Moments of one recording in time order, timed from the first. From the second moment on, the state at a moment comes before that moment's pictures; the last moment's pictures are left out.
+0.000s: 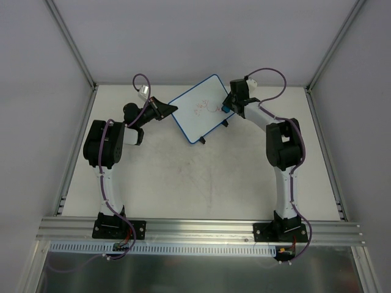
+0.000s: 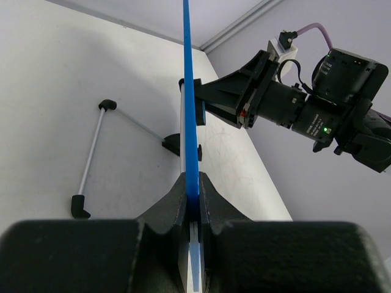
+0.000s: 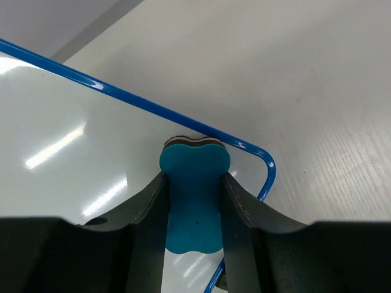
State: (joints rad) left arm -0.11 2.11 1.04 1.16 0.75 -0.98; right arm 0.35 2.22 1.72 -0.18 0.25 0.75
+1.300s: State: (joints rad) left arm -0.11 2.11 1.04 1.16 0.75 -0.98; right arm 0.55 2.28 1.96 -0.11 0.10 0.46
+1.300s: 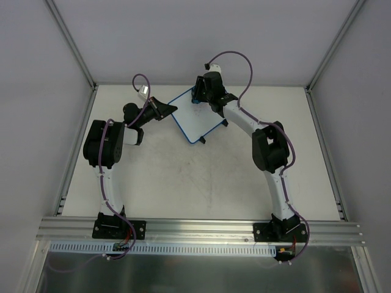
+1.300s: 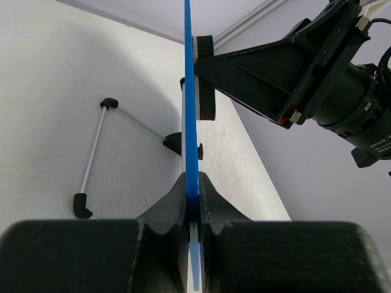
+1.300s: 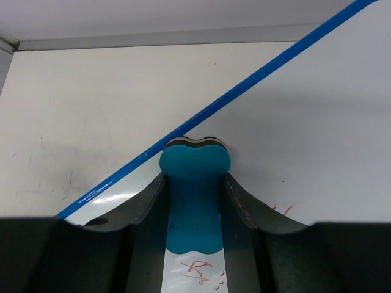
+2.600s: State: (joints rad) left arm -0.11 2.11 1.04 1.15 0.74 -0.99; right arm 0.41 2.18 1.64 -0.07 0.24 0.86
